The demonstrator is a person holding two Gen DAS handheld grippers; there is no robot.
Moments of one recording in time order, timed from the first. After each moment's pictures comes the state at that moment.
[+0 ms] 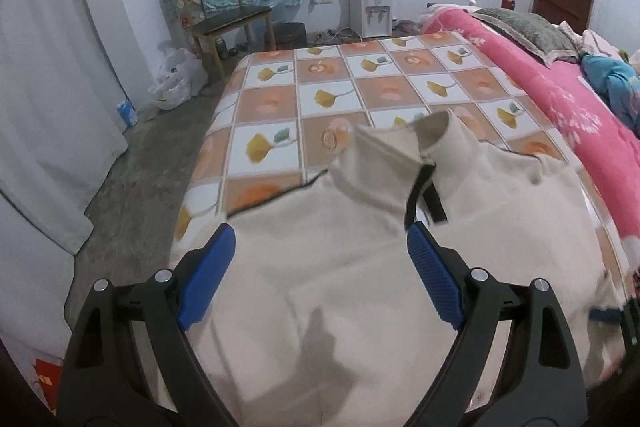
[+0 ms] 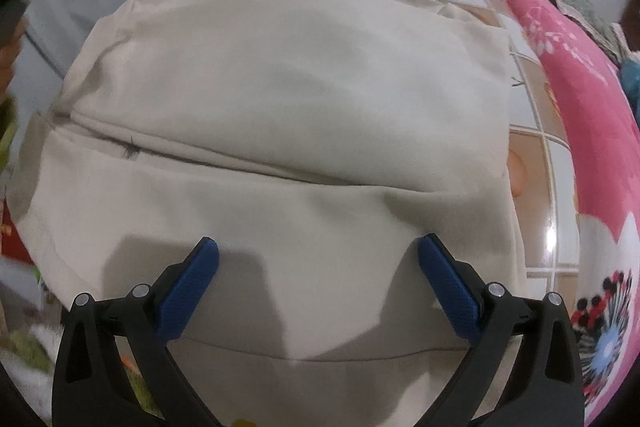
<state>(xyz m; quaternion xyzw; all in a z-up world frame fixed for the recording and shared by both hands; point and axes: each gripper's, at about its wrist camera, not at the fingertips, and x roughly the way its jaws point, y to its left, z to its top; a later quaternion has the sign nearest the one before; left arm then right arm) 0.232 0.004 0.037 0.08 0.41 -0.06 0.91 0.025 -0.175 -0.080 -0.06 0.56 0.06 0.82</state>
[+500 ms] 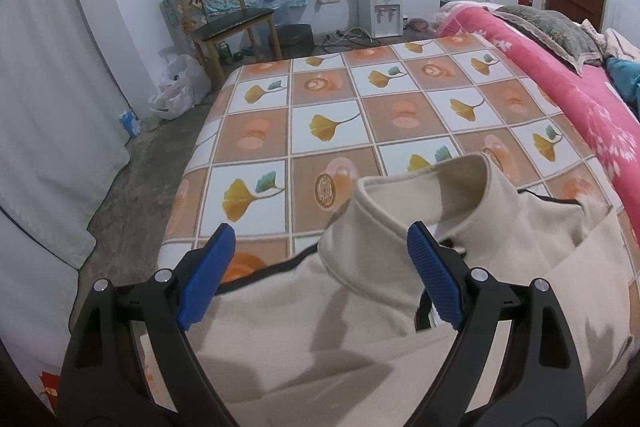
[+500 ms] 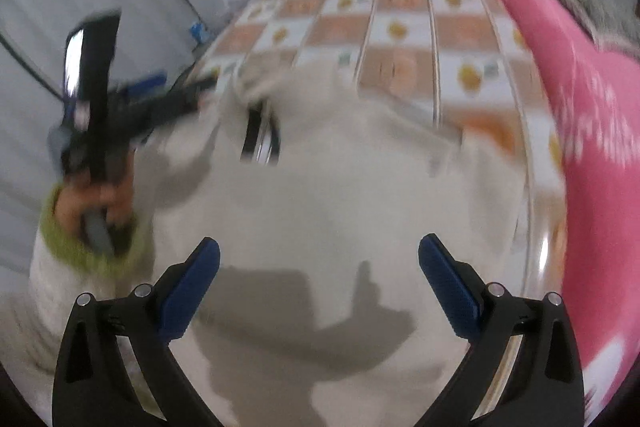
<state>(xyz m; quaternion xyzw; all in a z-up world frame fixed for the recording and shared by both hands) 0.311 -0.026 0.017 0.09 0.41 -0.04 0.91 0.152 -0.202 0.015 0.04 0.53 0.13 0.84</state>
